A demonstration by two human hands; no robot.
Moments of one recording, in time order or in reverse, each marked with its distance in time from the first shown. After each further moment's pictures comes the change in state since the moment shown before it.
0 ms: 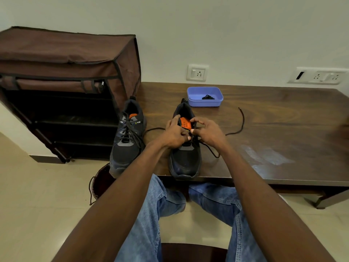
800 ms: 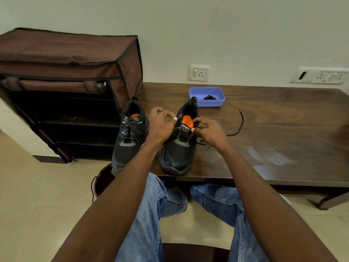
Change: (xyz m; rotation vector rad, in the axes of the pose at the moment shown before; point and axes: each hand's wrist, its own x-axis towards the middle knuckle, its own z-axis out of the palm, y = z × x) left_hand 0.000 -0.023 -0.015 -0.340 0.541 -0.067; right_hand -0.006 -0.006 0.002 -0.027 0.047 0.015
